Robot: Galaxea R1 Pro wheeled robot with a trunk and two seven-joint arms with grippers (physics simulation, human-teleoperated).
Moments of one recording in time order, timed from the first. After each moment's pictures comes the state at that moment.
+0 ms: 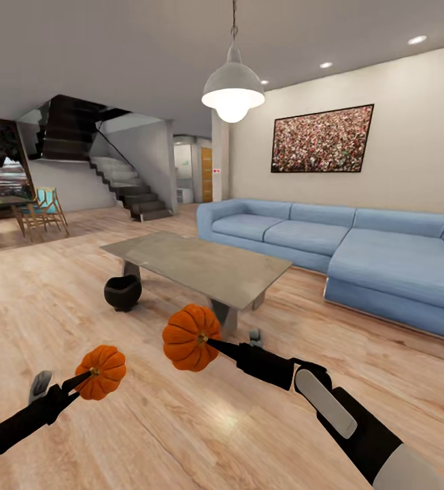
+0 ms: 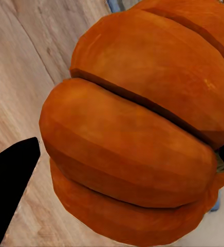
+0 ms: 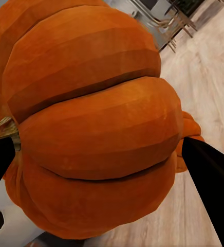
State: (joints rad) left arm -0.52 0.50 -0.04 -0.34 0.97 0.45 -0.89; right arm -0.55 -0.19 0.61 -1.18 -1.24 0.48 0.60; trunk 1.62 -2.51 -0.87
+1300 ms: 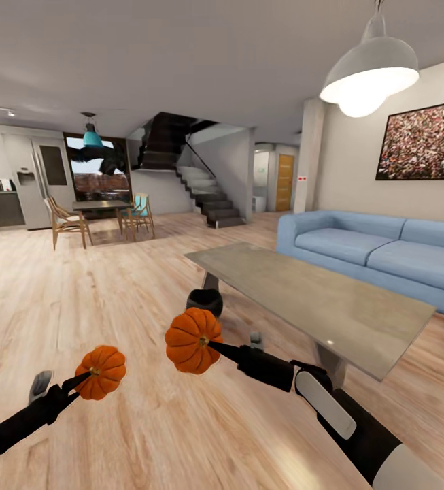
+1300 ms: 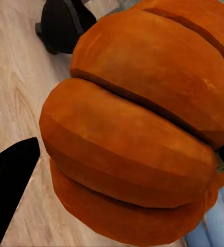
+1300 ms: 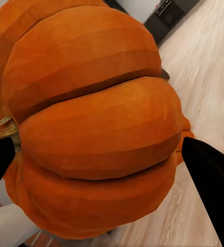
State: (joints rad) left arm -0.52 0.50 -0.04 -0.34 0.98 0.45 -0.89; right arm -0.55 -0.19 0.61 -1.14 -1.23 0.48 0.60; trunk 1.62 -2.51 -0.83
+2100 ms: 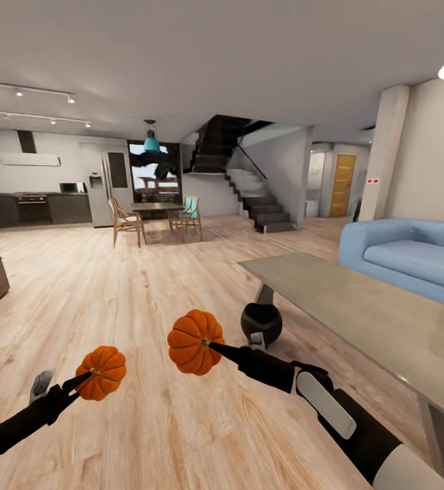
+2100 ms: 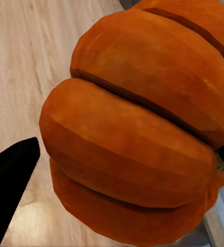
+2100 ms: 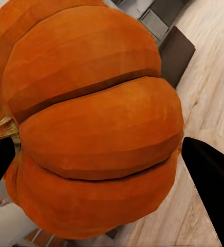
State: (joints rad) left arm -0.52 0.50 -0.04 -0.34 0.97 0.45 -0.89; right arm -0.55 -0.19 0.61 -1.13 -1.23 0.49 0.58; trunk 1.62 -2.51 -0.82
